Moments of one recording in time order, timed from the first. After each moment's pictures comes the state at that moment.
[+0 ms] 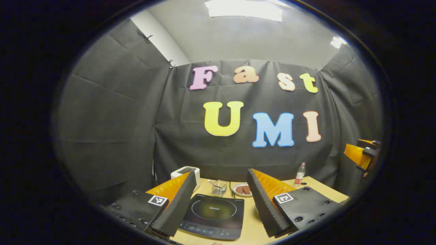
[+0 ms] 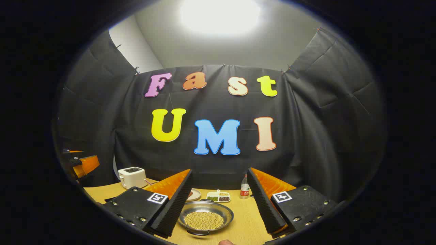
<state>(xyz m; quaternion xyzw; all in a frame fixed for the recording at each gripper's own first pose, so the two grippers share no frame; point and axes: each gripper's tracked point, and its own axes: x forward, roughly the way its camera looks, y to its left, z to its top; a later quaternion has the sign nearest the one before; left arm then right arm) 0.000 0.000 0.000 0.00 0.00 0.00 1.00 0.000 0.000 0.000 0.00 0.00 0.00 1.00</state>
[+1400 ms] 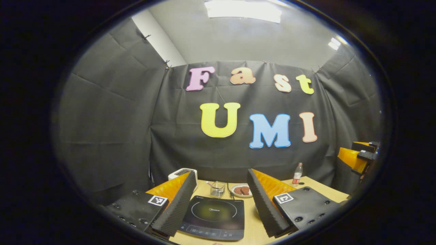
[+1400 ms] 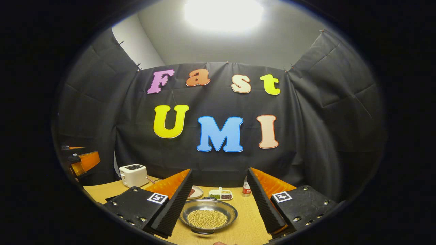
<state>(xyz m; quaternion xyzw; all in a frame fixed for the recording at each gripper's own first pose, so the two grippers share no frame) 0.008 0.015 -0.001 0.00 0.00 -0.02 1.00 0.001 0.027 -0.005 -0.01 0.01 0.00 1.00</state>
